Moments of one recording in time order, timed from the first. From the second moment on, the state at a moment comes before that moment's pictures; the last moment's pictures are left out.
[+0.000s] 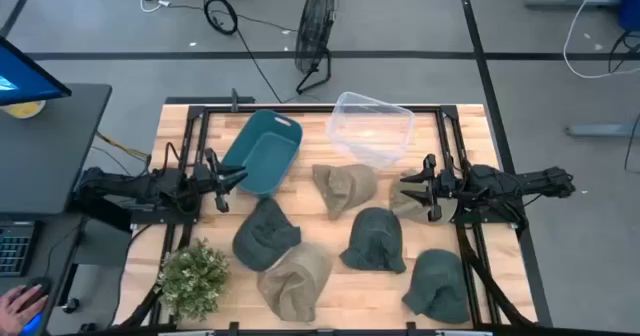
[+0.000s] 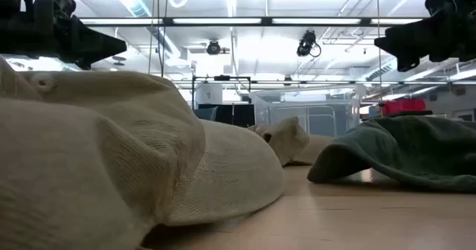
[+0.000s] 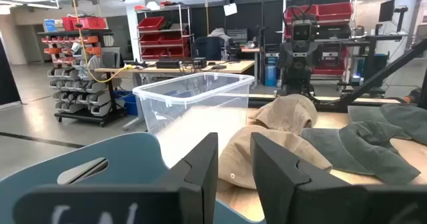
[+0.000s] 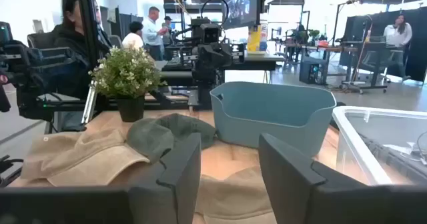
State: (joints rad) left arm -0.14 0.01 0.01 0.08 -0.48 0.06; right arm 0.14 0.00 0.02 0.04 0.16 -0.02
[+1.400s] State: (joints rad) left arm -0.14 0.01 0.01 0.17 -0.48 0.06; right arm 0.14 0.00 0.02 0.04 0.16 -0.01
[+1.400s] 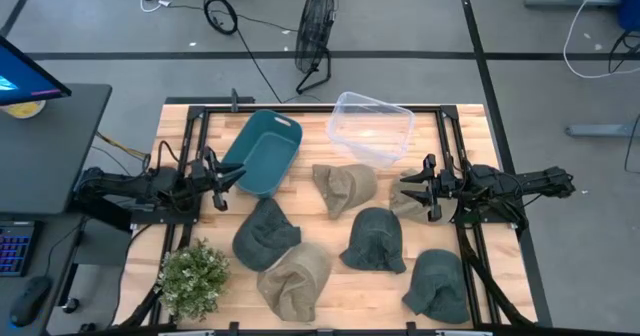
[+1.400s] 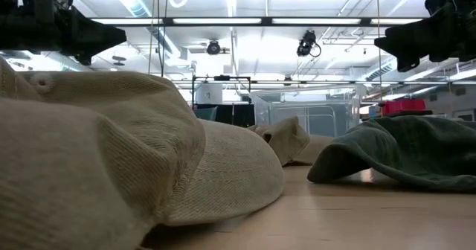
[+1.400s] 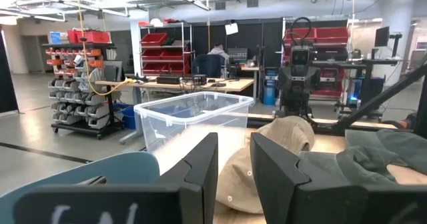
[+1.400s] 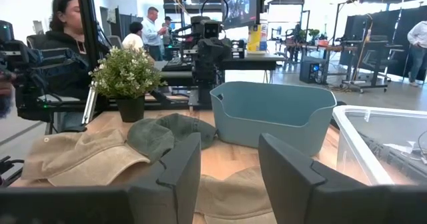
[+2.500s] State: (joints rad) left arm -0.25 0.89 0.67 -0.47 -0.07 -0.30; right arm 0.14 0.00 0.02 0.06 0.25 -0.16
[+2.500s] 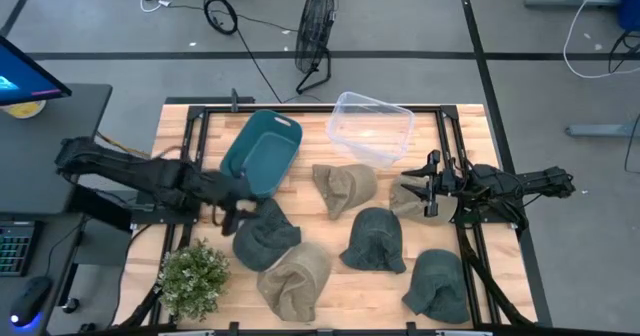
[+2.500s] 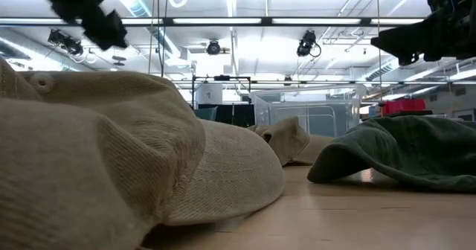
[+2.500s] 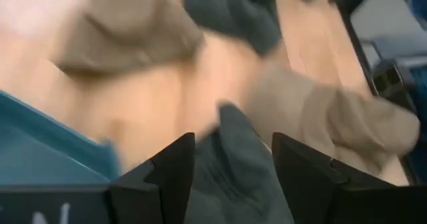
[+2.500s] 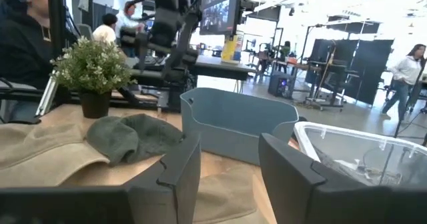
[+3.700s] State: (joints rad) left arm -0.42 1.41 0.69 -0.31 -0.04 -0.37; right arm 0.14 0.00 0.02 0.05 0.25 -0.01
